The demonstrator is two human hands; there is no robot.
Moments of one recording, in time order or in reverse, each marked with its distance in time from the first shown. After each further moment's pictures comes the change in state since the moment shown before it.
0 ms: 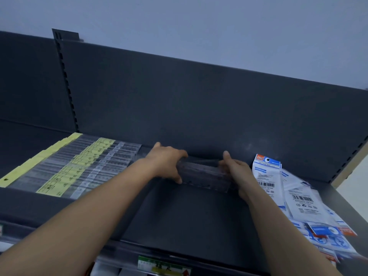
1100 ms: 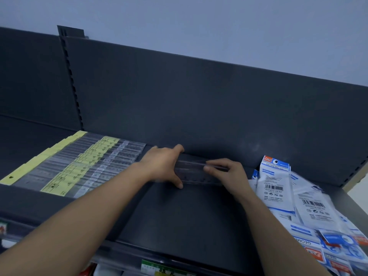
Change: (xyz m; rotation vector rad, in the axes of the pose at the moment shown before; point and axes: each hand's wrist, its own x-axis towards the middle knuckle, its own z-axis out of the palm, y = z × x) left_hand -0.012 -0.016 0.009 -0.116 0.080 -0.068; right_hand -0.005 0.008 0.024 -0.131 -0.137 -0.394
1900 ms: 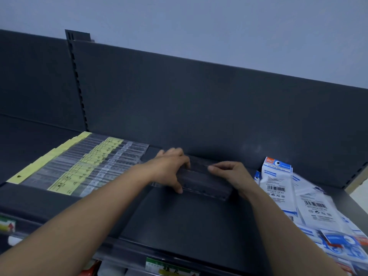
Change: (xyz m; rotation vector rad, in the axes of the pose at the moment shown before) left_hand -0.004 -0.003 0.004 -0.094 -0.087 0.144; right_hand 0.002 -0.012 -0.008 0.116 -0.098 0.244
